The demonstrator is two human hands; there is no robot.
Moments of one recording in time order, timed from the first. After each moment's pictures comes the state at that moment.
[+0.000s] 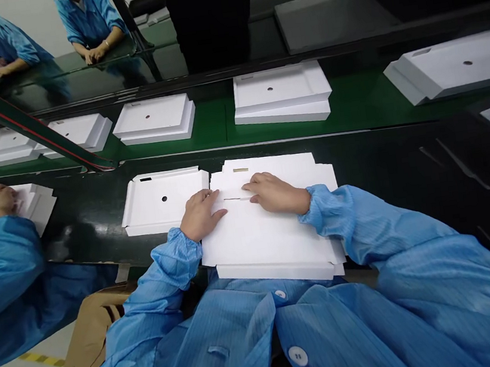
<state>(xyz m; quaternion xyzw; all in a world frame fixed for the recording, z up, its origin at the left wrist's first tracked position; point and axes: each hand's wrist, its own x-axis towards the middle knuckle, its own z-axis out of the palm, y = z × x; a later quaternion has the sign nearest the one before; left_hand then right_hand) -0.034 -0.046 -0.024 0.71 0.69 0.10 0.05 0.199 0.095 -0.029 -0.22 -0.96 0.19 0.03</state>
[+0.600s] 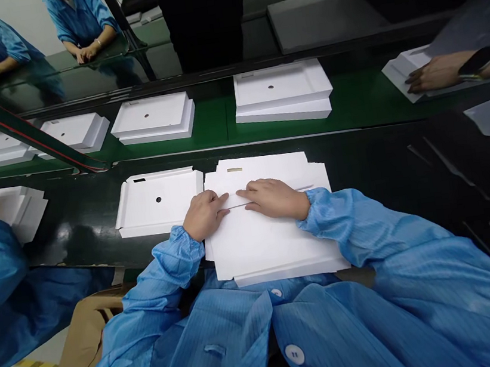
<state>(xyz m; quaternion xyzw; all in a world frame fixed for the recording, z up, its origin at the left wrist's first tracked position) -0.012 -0.034 -0.022 0.77 0.64 0.08 0.03 0.216 0.082 -0.015 -0.18 -0.98 0.11 0.02</state>
